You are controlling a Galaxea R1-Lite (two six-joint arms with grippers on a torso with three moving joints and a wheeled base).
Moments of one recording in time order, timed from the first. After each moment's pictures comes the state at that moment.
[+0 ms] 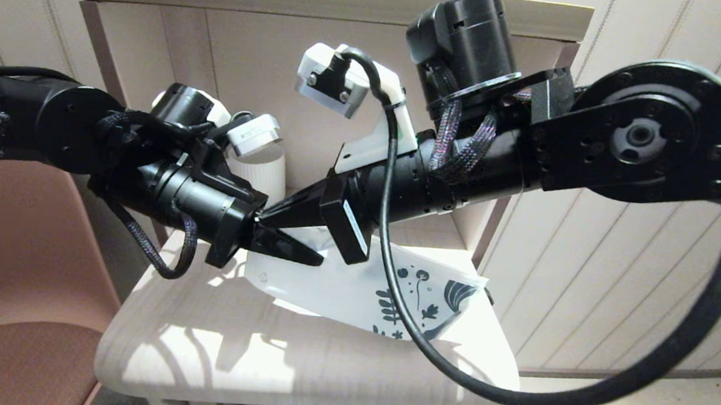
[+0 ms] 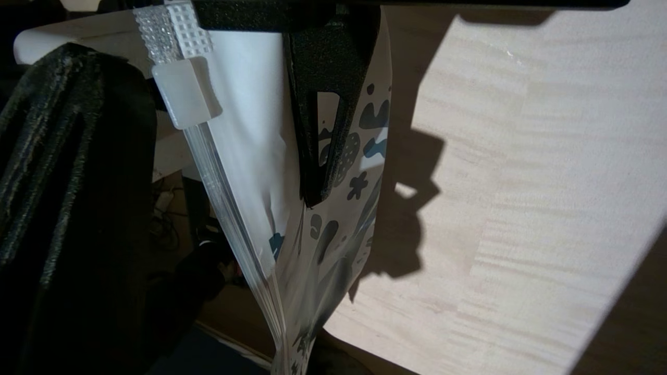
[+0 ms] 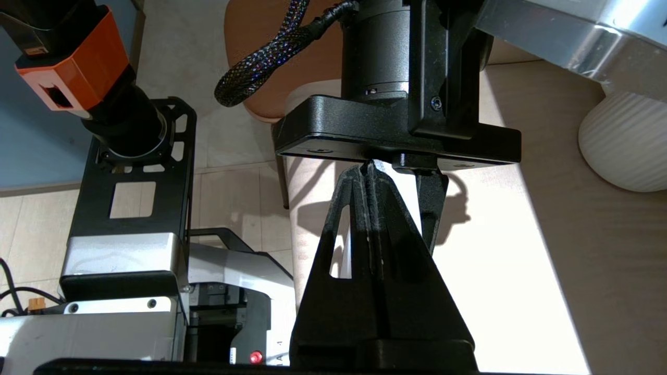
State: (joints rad) left arm -0.39 1.86 -1.48 0.50 -1.12 0.48; right arm 0.79 1.95 -1.94 0.43 0.59 -0.36
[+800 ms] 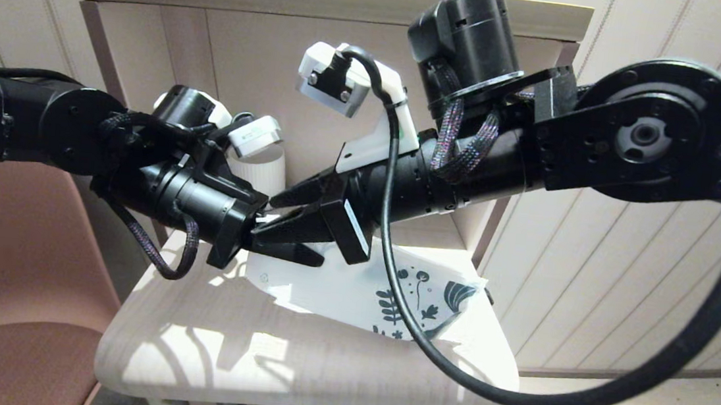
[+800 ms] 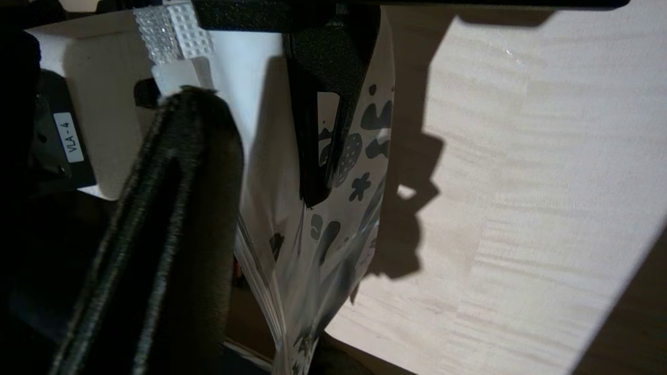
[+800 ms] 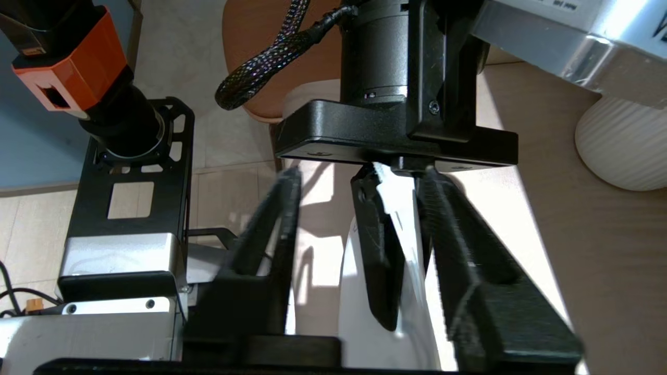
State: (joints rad) left arm -0.39 1.86 -1.48 0.50 -1.12 0.49; right arm 0.79 1.94 -1.94 0.43 0.59 -0.36
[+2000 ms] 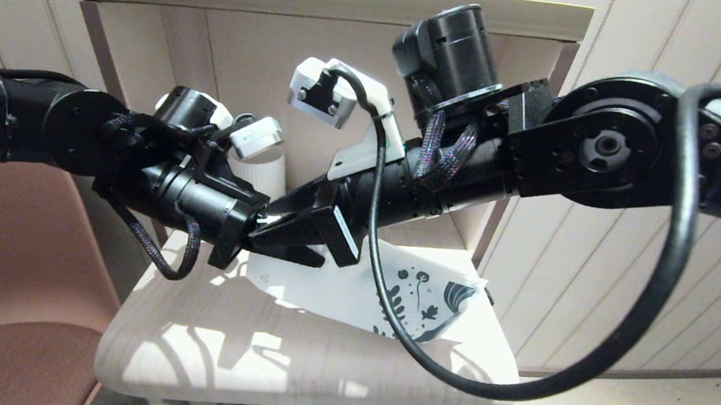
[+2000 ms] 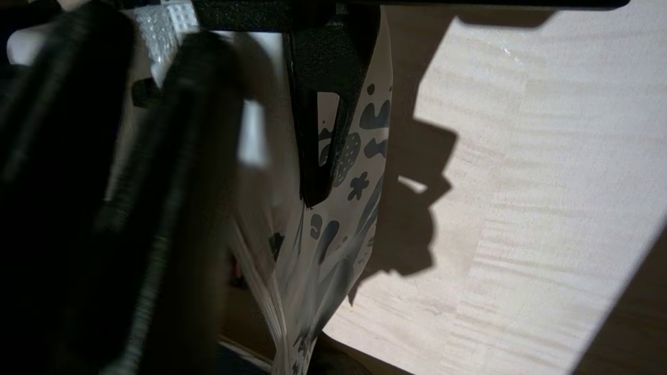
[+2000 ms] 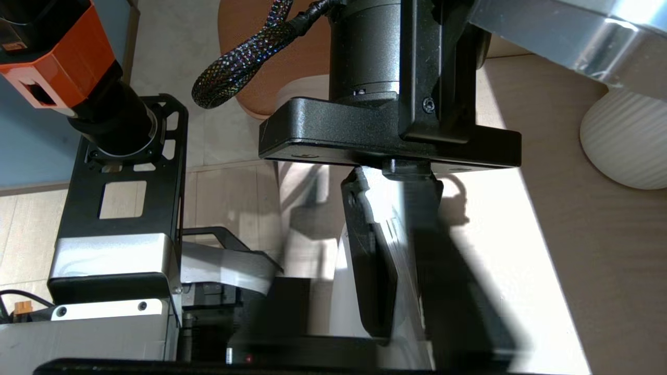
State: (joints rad) left arm -0.40 1.87 -1.48 0.50 -1.12 0.49; right arm 0.79 1.97 -1.95 0.41 0.59 -0.36
